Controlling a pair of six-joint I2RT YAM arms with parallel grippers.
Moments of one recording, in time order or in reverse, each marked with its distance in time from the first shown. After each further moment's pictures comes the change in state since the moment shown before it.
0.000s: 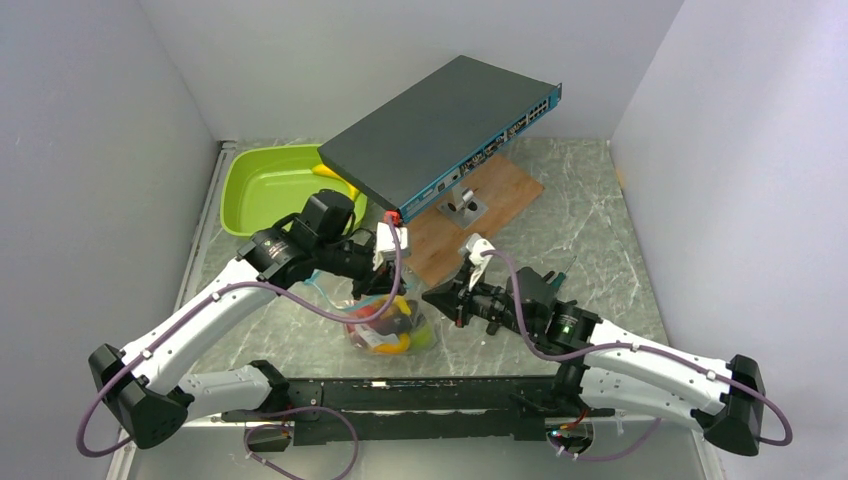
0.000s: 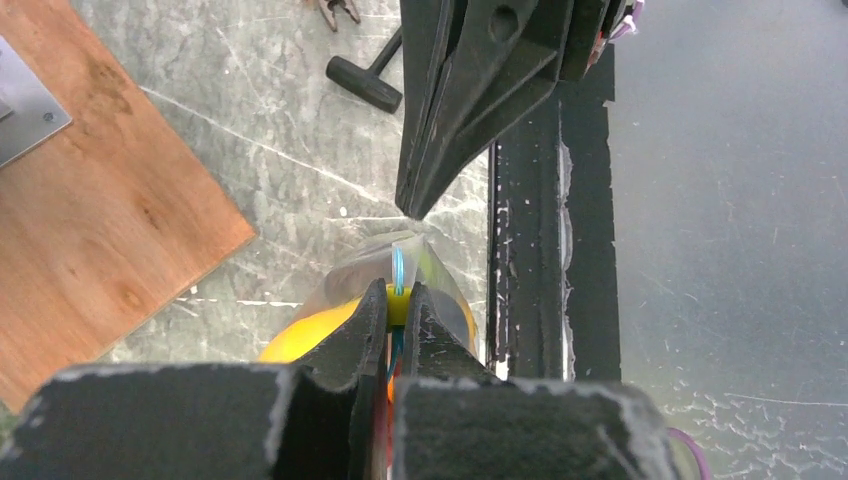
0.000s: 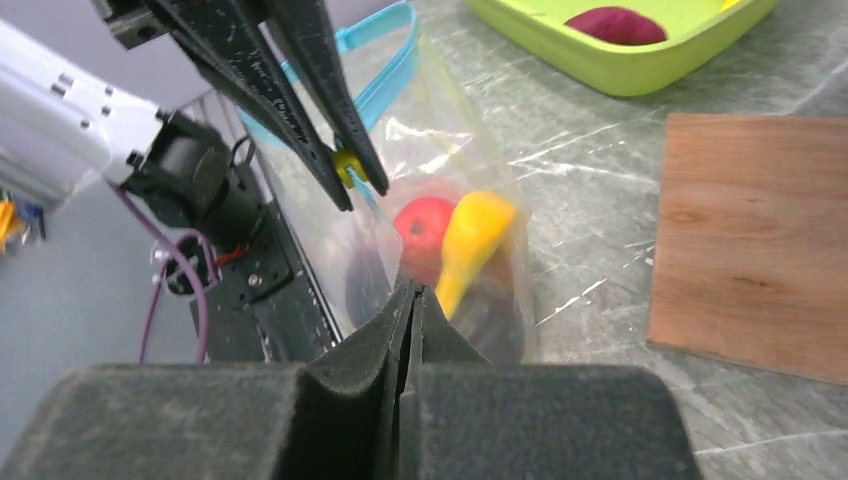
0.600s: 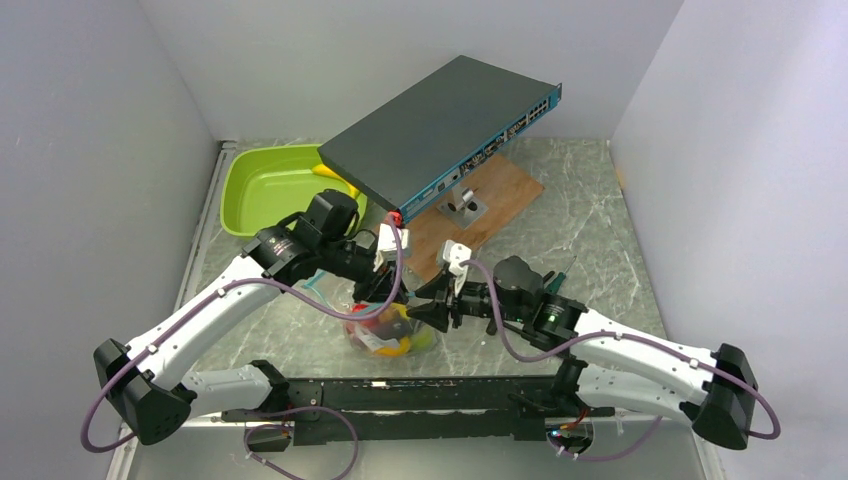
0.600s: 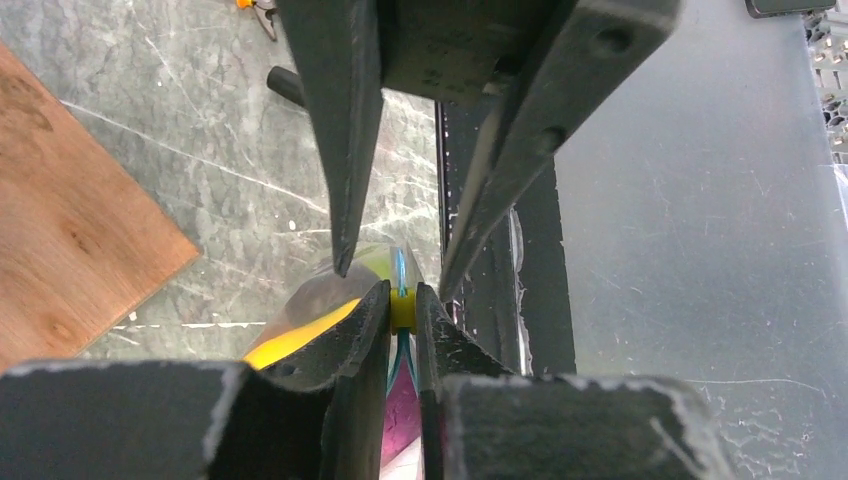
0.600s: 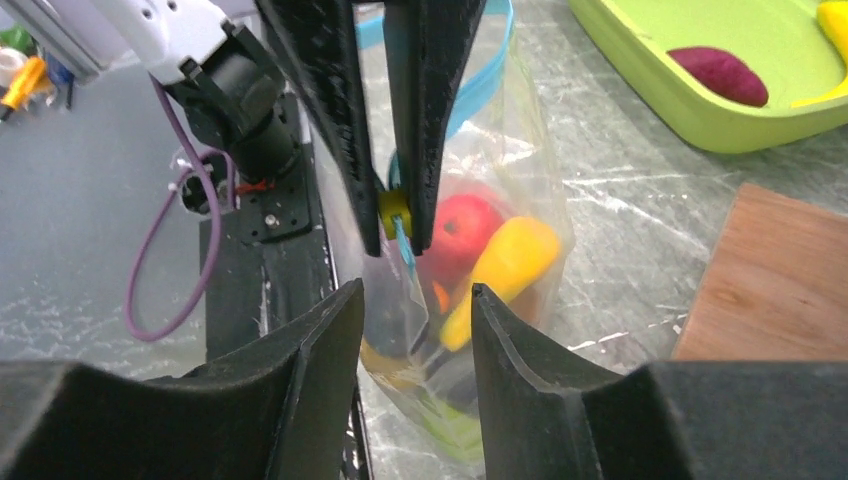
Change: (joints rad) left arm 0.000 0.024 0.000 -0.016 0.111 -0.016; right arm -0.040 0.114 0.066 0.012 -0.301 -0.214
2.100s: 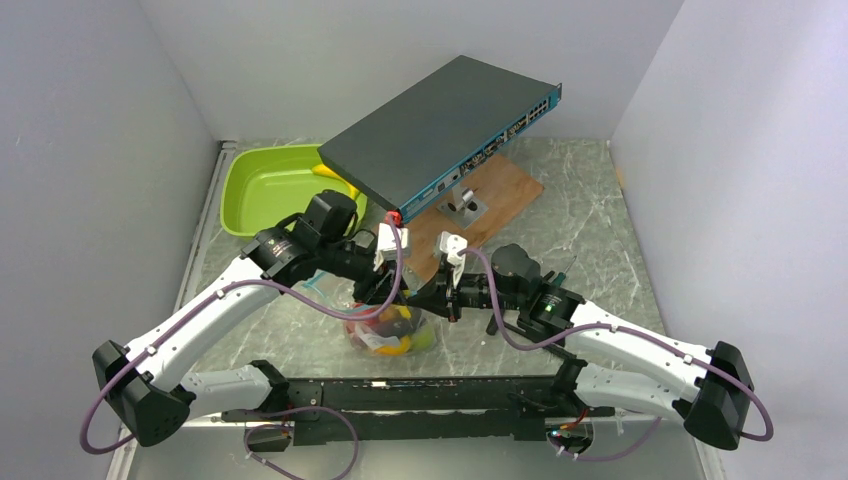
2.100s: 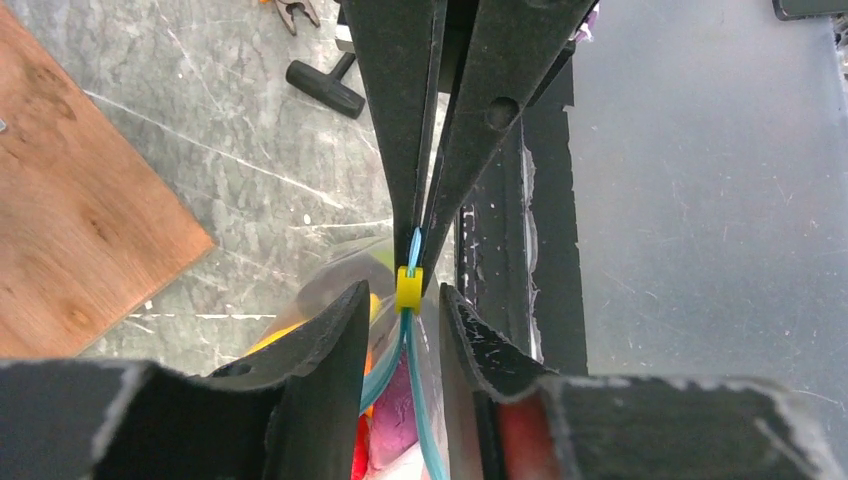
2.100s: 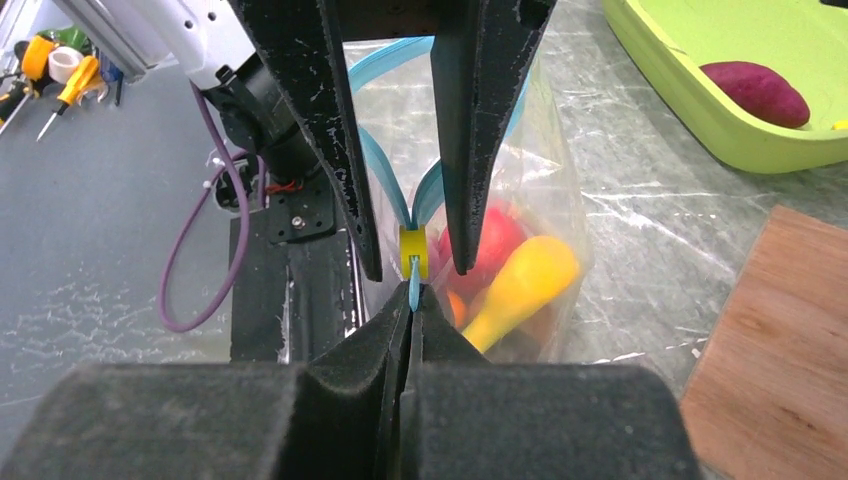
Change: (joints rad) left arm 0.002 -0.008 -0.012 0.011 -0.032 -0.004; right arm -0.073 0.074 0.055 -0.011 -0.162 -0.015
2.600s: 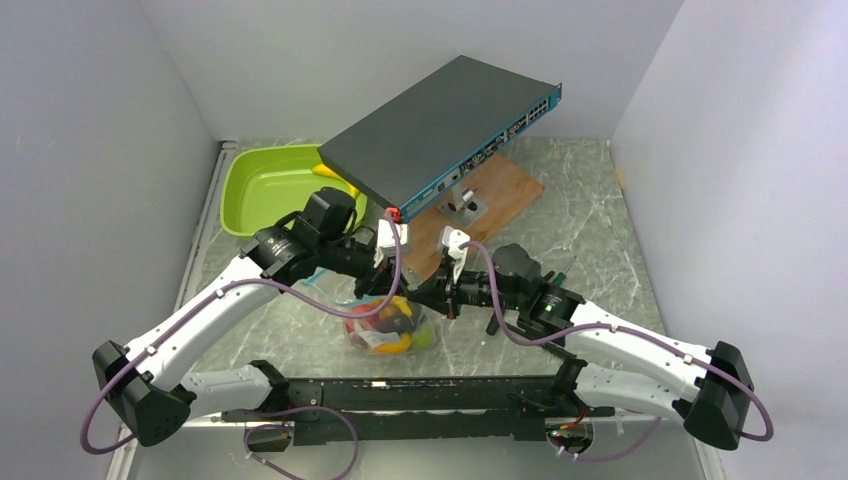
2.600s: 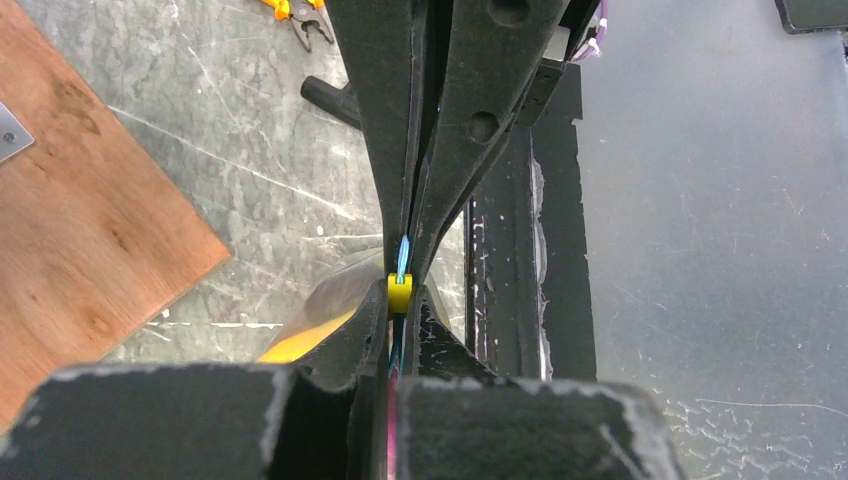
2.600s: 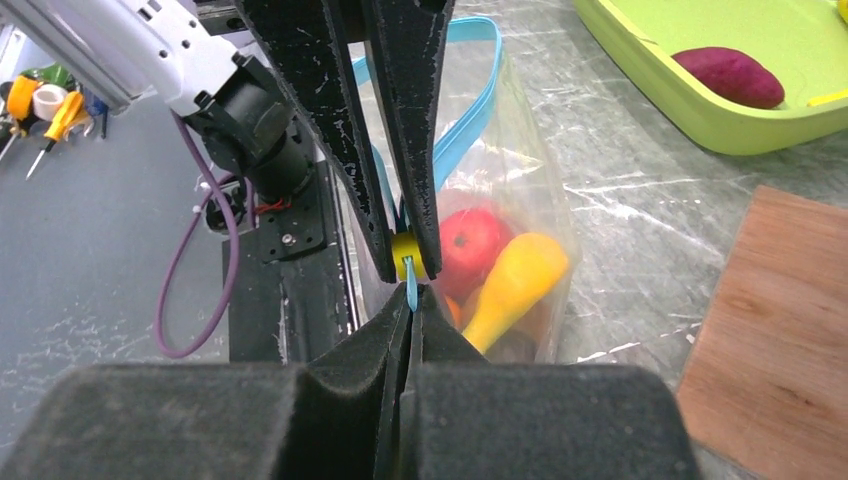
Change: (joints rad) left arm 0.003 -0.003 0.005 0.034 -0.003 -0.017; right arm 0.000 0.000 0.000 0.014 0.063 0.060
